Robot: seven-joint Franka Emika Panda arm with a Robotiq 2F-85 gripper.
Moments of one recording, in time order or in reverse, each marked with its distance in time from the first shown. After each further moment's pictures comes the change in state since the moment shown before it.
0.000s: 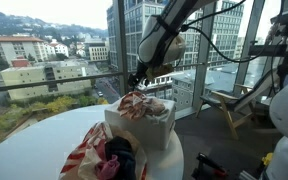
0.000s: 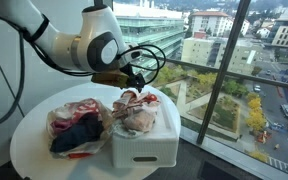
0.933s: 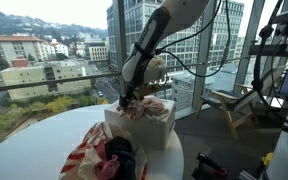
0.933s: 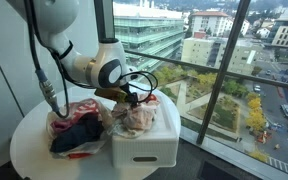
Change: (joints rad) arm 0.377 0.313 -0.299 0.167 0.111 -0.024 -0.034
